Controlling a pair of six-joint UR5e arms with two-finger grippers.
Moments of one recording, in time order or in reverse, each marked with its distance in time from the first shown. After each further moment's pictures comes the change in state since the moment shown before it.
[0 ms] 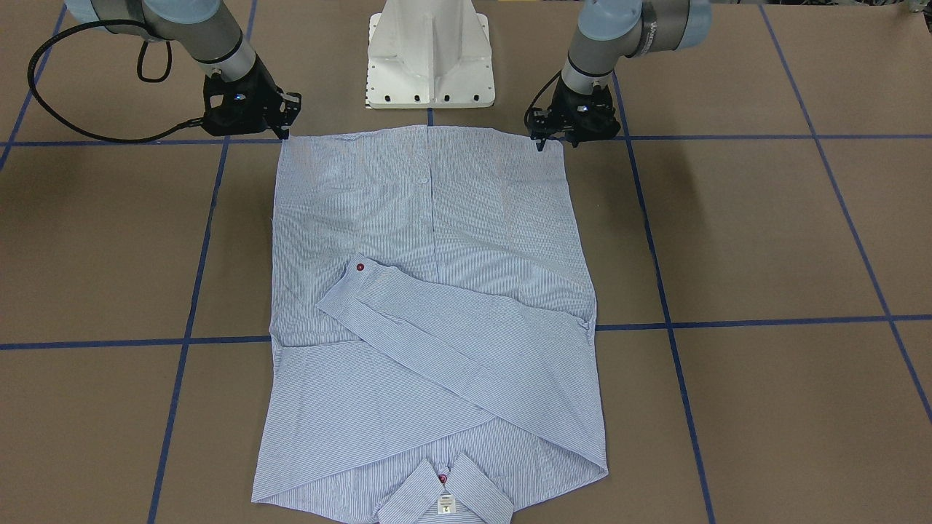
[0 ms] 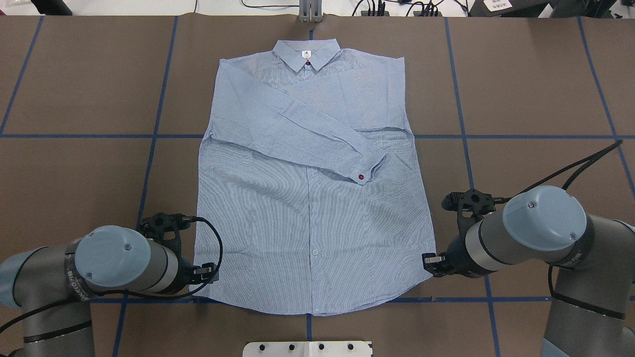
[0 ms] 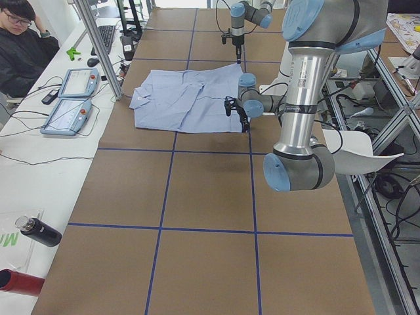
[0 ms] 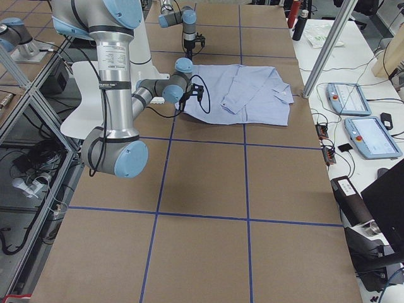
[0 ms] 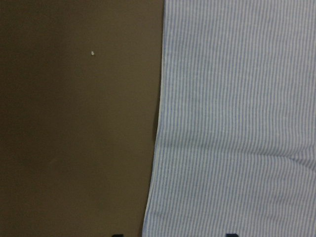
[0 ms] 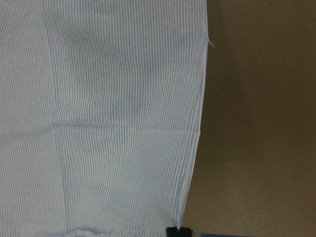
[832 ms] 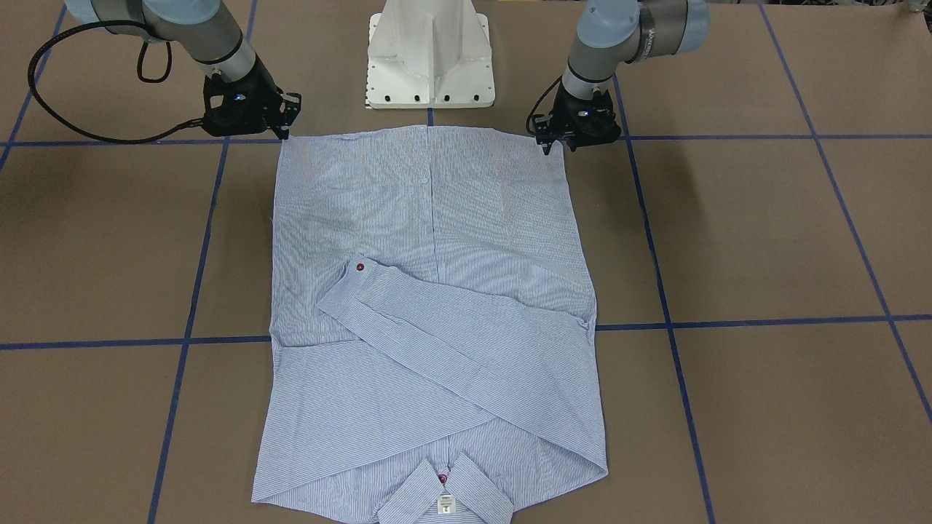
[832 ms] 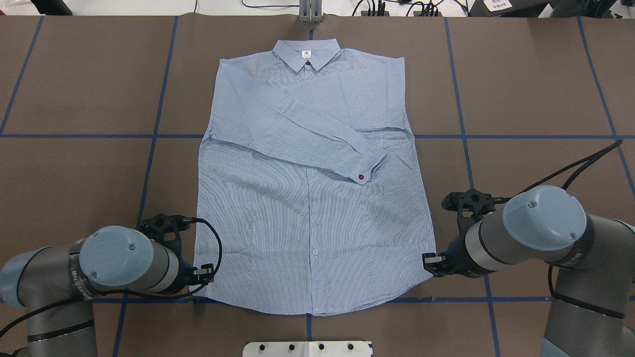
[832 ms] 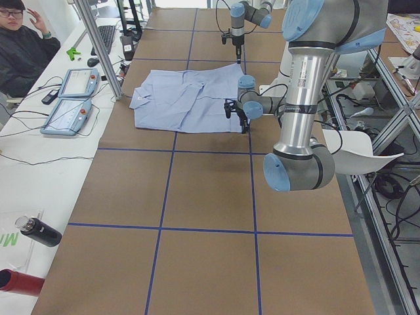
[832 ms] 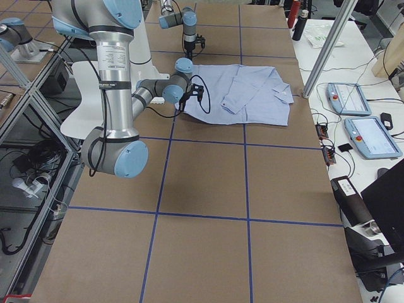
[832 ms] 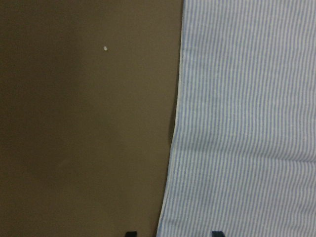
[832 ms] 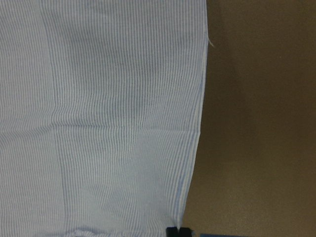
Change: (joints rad) left arm 0.001 -0.003 0.016 0.005 -0.003 -0.004; right arm 0.001 0.000 -0.001 0.000 0.001 -0.001
